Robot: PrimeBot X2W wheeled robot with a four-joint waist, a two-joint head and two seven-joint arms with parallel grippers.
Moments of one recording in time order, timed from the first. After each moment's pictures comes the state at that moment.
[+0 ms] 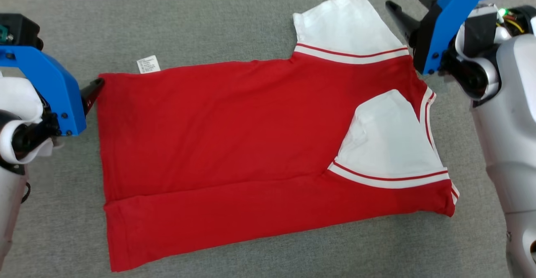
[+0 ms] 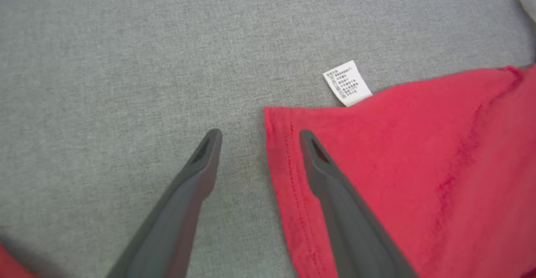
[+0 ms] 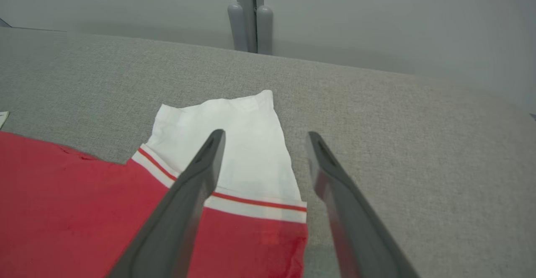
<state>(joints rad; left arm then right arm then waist) -0.74 0.58 -0.37 0.34 -0.76 -0.05 0.82 -0.98 -0.23 0.19 0.56 0.37 0.13 0.57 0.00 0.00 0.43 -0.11</state>
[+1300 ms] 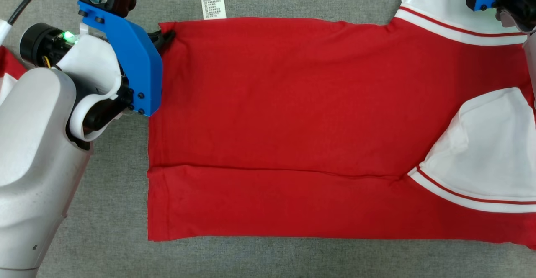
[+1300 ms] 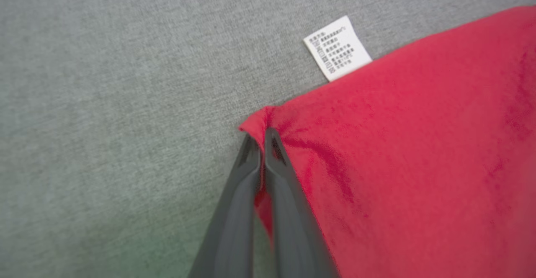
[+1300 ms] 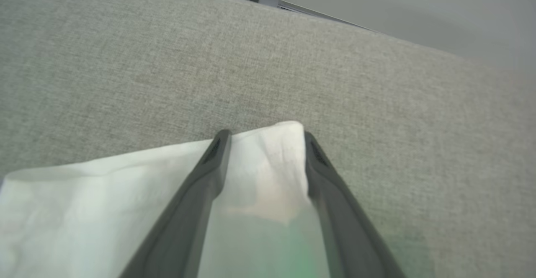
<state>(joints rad) -0.89 0.46 -0.56 0.26 -0.71 -0.12 0.74 -1.33 -0.30 0.22 1.00 0.25 0.13 0.54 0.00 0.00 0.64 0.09</state>
